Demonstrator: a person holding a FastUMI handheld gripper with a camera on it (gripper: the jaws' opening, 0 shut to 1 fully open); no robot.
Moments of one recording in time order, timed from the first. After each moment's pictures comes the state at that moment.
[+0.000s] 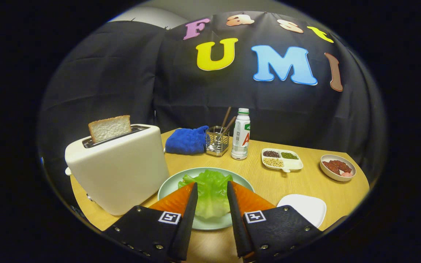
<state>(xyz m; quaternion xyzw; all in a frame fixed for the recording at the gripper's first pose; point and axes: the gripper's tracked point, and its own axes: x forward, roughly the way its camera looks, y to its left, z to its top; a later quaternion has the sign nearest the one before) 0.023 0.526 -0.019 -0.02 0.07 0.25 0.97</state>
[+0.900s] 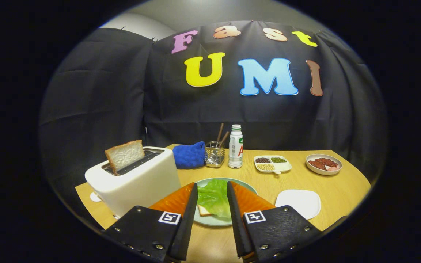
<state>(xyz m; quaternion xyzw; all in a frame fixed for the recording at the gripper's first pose) -0.038 0.560 0.025 0.03 0.04 0.20 0.98</state>
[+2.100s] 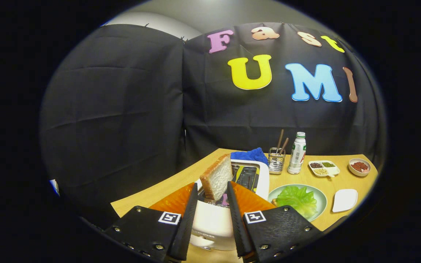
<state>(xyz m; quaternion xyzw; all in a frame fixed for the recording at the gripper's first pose) -0.086 0.740 0.056 0.01 0.04 0.29 0.96</state>
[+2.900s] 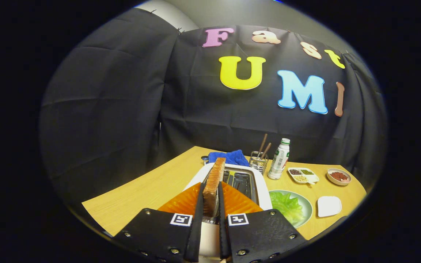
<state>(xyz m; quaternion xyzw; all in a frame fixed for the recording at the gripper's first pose) -0.045 0.749 0.053 -0.03 0.05 0.18 0.98</state>
